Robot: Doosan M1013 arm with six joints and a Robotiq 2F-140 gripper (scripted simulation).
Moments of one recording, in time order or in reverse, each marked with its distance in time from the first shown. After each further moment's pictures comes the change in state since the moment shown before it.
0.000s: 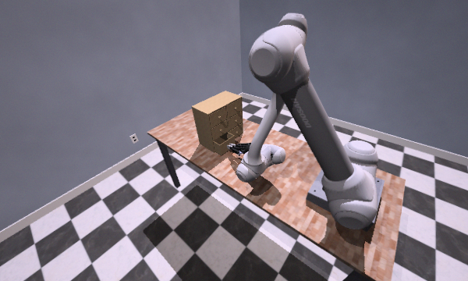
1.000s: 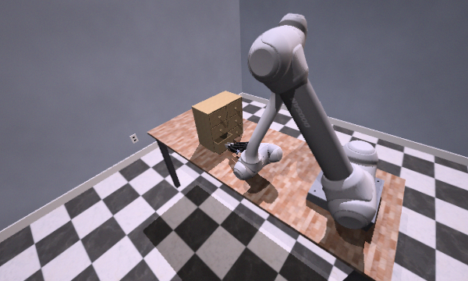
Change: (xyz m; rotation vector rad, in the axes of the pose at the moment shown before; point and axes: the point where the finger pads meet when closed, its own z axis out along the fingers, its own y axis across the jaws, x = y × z) arm 0.006 0.000 0.018 0.000 0.000 0.000
